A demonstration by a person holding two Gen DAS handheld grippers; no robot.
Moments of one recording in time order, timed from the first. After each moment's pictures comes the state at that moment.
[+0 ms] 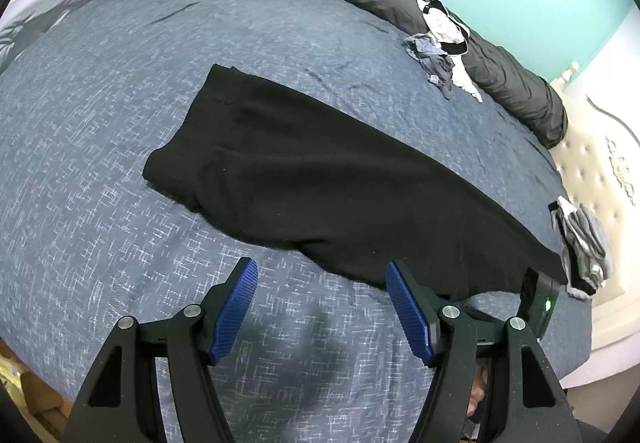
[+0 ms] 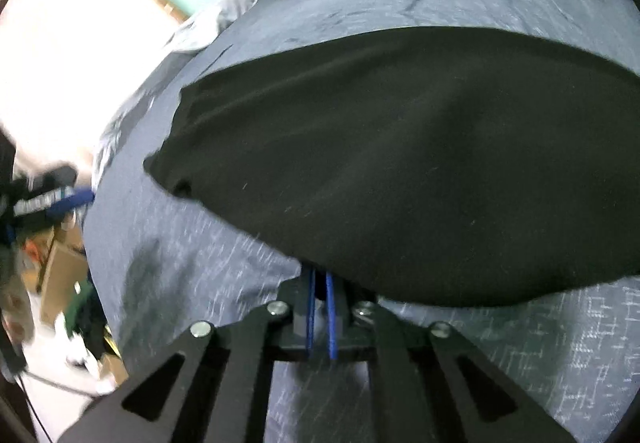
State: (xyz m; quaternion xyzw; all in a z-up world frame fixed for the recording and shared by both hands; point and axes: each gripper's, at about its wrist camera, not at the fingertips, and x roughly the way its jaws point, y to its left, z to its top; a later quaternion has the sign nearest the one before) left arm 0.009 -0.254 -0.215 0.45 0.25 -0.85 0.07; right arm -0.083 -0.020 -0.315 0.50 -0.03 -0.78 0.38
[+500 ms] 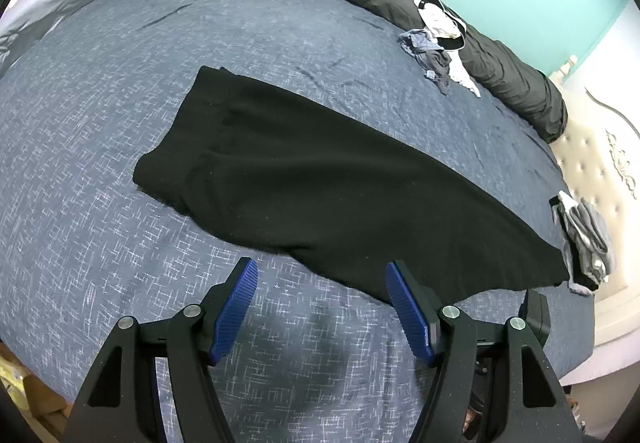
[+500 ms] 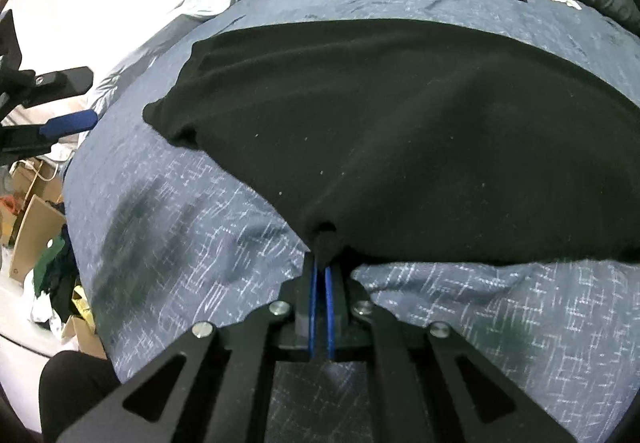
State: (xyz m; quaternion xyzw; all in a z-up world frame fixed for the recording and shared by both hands) left arm 0.003 -0.247 -0.214 0.46 0.25 -0.85 0.06; right arm -0.056 -0.025 -0.318 0.49 0.03 -0.78 0.38
